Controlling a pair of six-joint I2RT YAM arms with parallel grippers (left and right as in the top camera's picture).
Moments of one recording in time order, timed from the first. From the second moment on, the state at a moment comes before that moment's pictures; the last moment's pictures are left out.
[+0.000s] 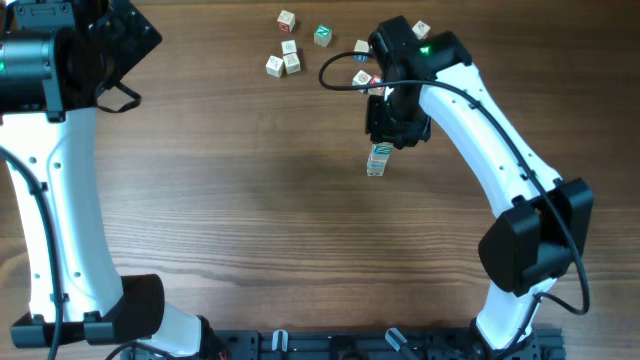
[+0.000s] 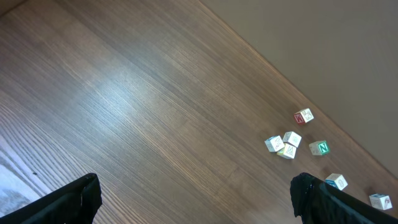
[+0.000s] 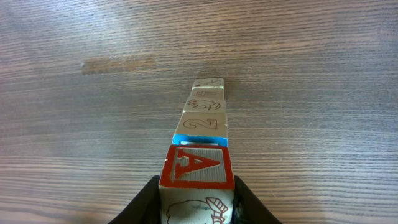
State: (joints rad) left arm 0.02 1.71 2.27 -1.47 -0.26 -0.66; right arm 0.42 1.96 1.83 -1.36 -0.09 0.51
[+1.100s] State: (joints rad) left arm 0.02 1.71 2.27 -1.47 -0.26 -0.66; right arm 0.42 1.99 1.83 -1.35 -0.10 0.52
